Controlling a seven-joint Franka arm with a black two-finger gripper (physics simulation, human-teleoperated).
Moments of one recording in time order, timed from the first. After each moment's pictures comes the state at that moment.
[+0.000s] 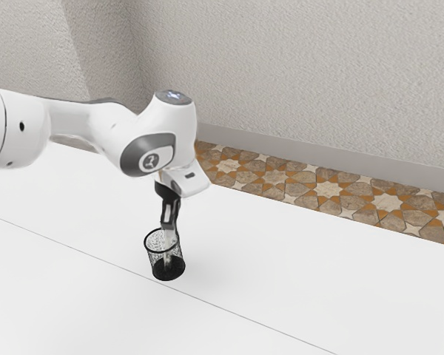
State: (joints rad) arm -0.03 0.16 -0.17 -2.02 0.22 2.07 0.83
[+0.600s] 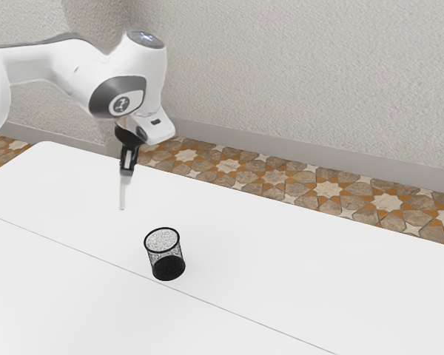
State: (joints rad) arm -0.04 0.06 -0.06 -1.86 0.36 1.82 0.82
